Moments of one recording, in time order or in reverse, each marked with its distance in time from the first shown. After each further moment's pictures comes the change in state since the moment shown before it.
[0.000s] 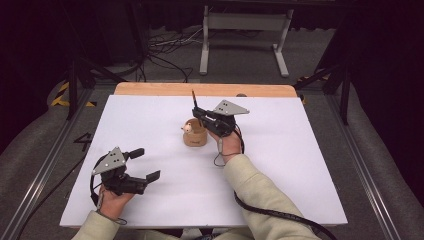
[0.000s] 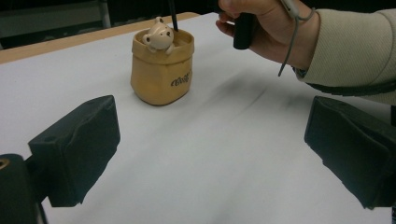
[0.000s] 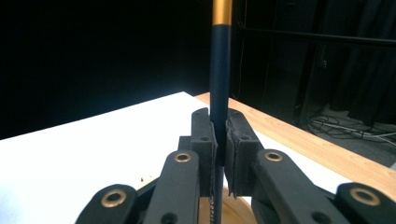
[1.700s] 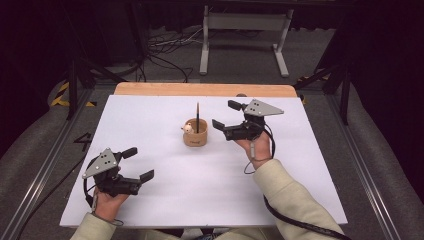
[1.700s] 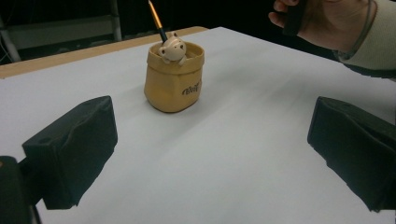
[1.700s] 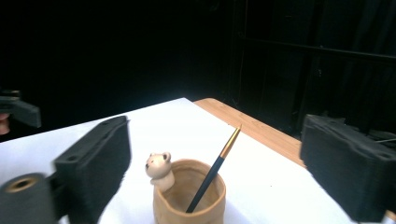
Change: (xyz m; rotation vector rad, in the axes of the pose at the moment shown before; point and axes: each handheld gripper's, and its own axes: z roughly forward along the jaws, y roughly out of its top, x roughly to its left) left arm 0.004 -0.004 -0.018 -0.057 0.033 -0.015; right arm -0.018 0.025 -0.087 -0.018 0.035 -0.028
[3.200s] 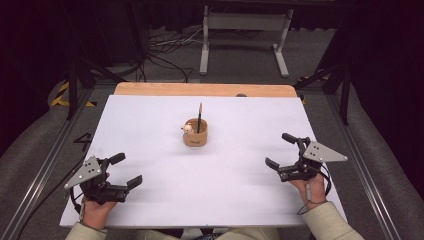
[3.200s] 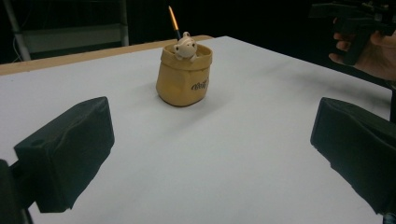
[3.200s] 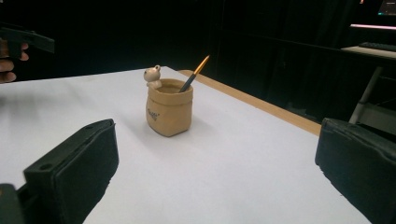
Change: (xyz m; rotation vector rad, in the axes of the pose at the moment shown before) left arm 0.004 -0.016 -0.026 -0.047 0.023 -0.021; right arm 0.003 -0.066 -0.154 0.011 -0.101 -0.059
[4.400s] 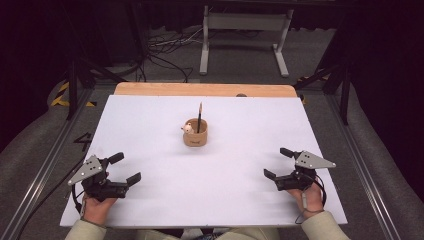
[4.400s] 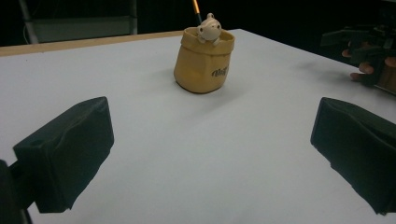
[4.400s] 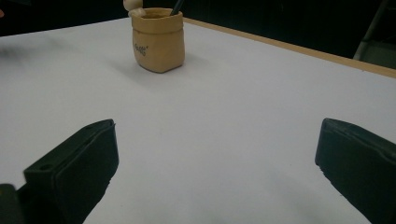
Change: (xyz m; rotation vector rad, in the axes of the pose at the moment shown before) left arm 0.019 -0.018 0.006 0.010 0.024 -0.035; right arm 0.004 -0.048 0.001 0.179 -0.036 0.098
